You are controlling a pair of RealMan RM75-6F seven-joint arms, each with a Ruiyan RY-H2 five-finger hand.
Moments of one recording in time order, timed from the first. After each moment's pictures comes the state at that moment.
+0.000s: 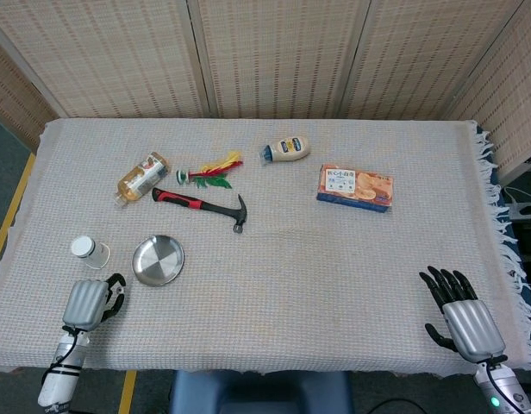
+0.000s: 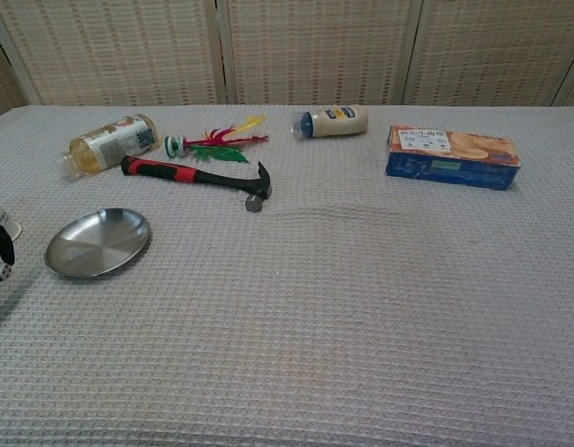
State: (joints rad) left arm -0.26 -1.60 -0.09 -1.17 1.46 1.31 0.10; right arm 0.08 -1.09 -0.05 -1.73 -1.56 1.35 -0.19
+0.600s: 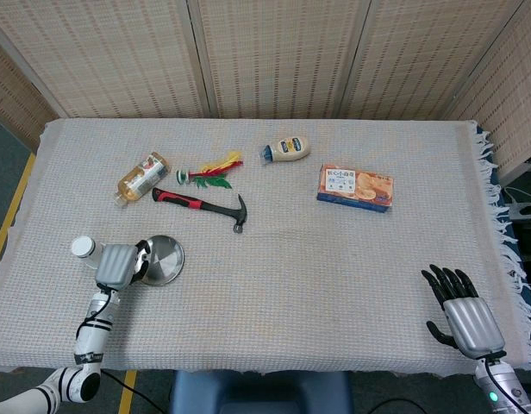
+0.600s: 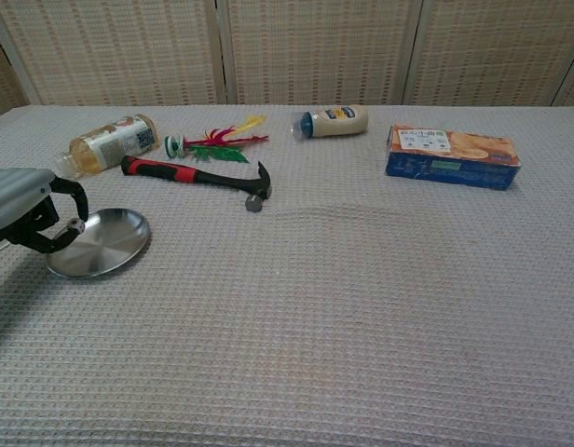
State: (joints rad) left arm -0.47 -1.71 -0.21 -1.06 1.33 1.12 0.21; right arm 0.09 -1.10 -0.04 -1.72 -1.52 1.32 -0.20
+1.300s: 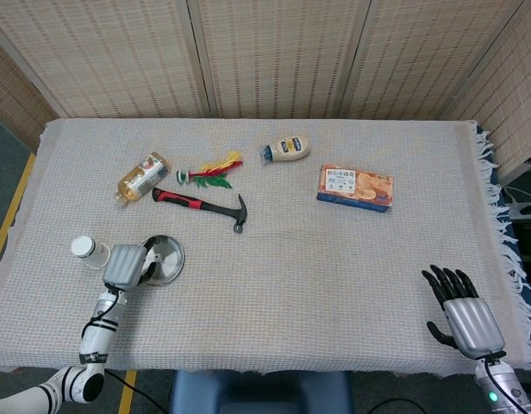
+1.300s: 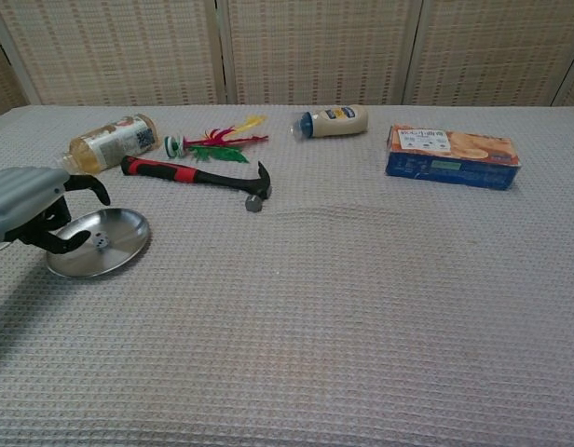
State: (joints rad) left arm -0.47 -1.67 -0.18 -1.16 1.33 1.15 0.27; right arm 0.09 -1.10 -0.04 -1.73 -1.51 1.33 -0.21
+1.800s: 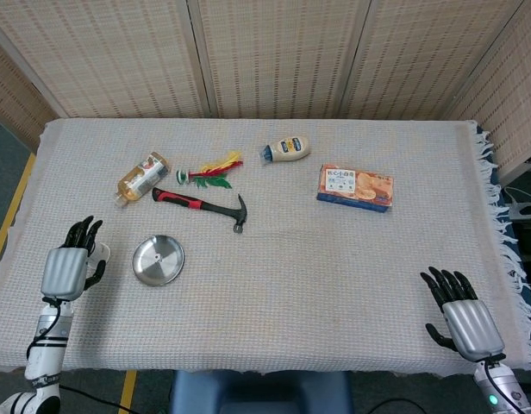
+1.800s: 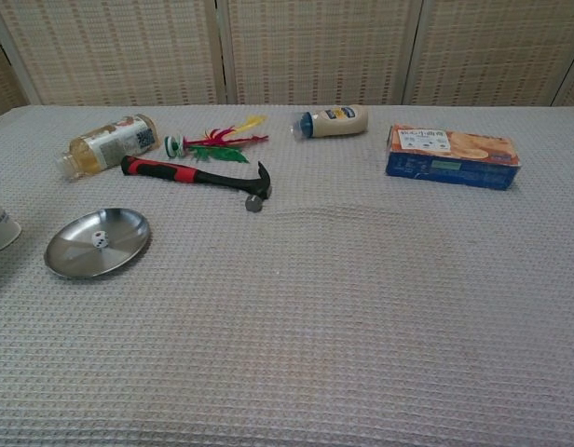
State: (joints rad) left arm -0.35 -1.44 -0.17 -1.36 1.29 1.30 0.27; right arm 0.08 -1.10 -0.06 -1.73 -1.53 1.34 -0.21
